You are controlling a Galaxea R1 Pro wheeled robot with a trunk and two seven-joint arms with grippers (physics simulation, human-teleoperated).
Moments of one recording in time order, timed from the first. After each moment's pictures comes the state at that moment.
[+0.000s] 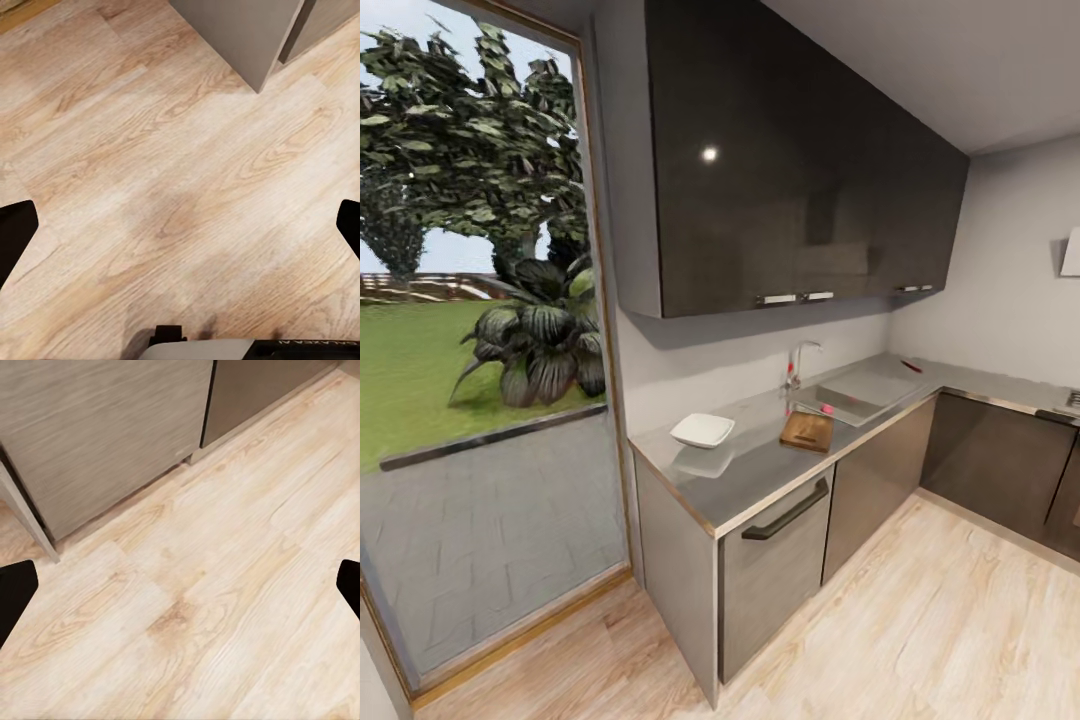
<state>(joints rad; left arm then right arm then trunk) 0.00 0.00 0.01 -0.38 0.01 -0.29 0.00 0.00 0.01 0.00 -0.62 0.01 -0.29 -0.14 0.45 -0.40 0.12</state>
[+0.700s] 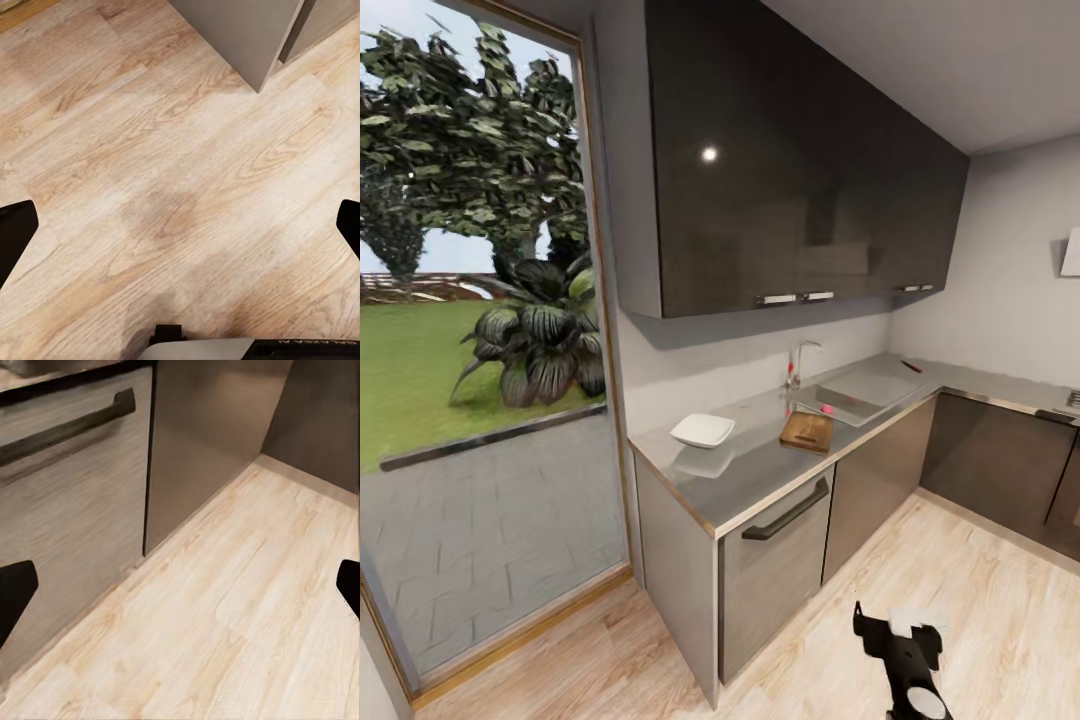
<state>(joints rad) 0.00 0.00 0.01 -0.38 0.01 -0.29 0.00 -0.05 0.00 0.00 -1.23 0.01 0.18 -0.32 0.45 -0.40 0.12</state>
